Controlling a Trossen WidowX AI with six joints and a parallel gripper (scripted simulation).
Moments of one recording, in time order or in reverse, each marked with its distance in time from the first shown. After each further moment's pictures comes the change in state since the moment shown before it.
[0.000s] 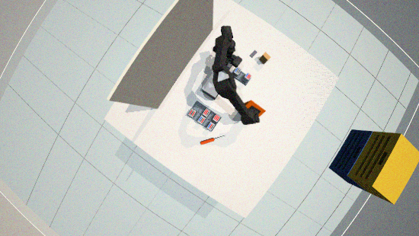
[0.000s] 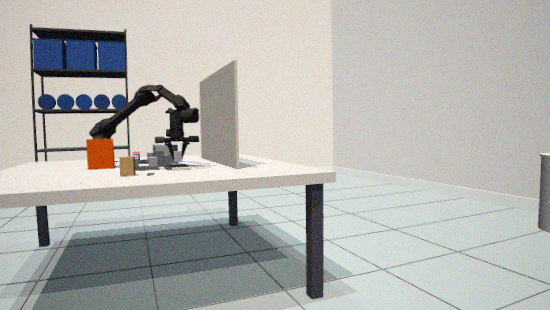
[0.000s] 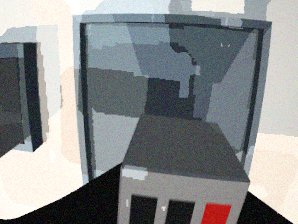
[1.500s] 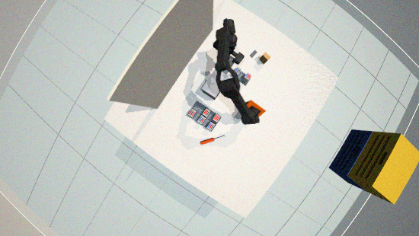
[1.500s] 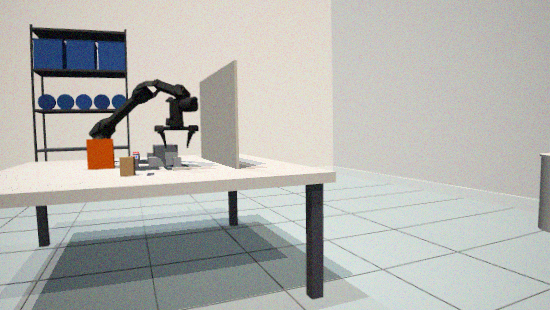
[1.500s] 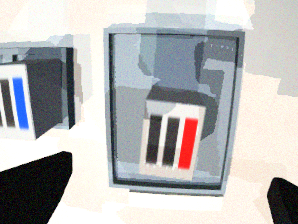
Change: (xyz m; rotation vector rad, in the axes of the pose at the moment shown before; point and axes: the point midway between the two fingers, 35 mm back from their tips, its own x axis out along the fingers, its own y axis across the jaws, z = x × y) arm -0.049 0.002 0.001 0.009 -0.012 0.014
